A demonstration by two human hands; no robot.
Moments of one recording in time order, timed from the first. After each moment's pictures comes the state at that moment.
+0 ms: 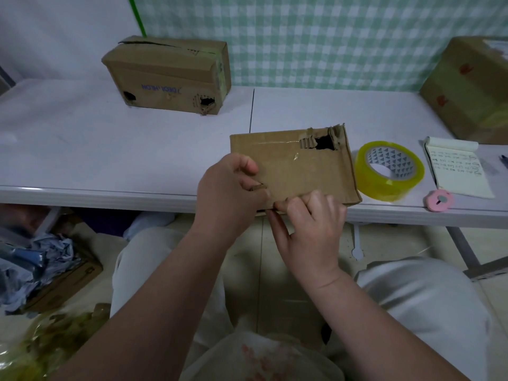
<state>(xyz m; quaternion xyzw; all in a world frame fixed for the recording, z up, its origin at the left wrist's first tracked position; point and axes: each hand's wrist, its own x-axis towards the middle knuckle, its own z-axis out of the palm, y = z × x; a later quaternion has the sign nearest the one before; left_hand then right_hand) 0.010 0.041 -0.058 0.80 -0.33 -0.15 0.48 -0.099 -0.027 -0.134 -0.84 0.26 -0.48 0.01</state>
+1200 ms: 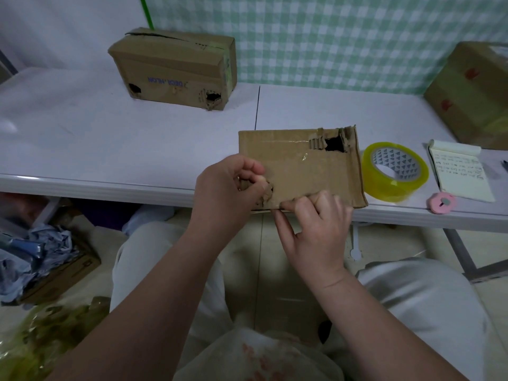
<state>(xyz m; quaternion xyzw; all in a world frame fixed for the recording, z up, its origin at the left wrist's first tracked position) 0.019 0.054 -0.067 0.77 -0.39 -0.08 0.50 -0.101 -0.024 -0.134 -0.84 0.26 -0.47 0.01</state>
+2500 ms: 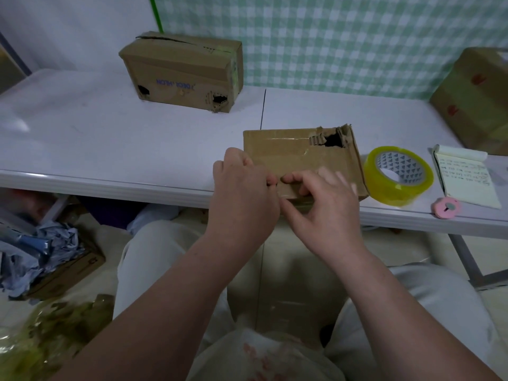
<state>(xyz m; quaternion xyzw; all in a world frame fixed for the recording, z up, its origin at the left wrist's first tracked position) -0.001 0.046 -0.059 0.84 -0.42 0.03 0.34 -0.098 -0.037 -0.085 -0.89 0.29 -0.34 0.13</state>
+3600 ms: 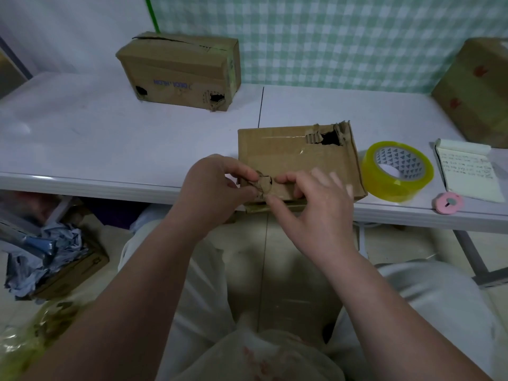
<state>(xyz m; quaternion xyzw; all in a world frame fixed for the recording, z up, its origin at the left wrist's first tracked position) 0.030 0.062 -0.049 0.80 -0.38 -0.17 0.43 -0.097 -0.028 -0.089 -0.87 0.30 -0.36 0.13</state>
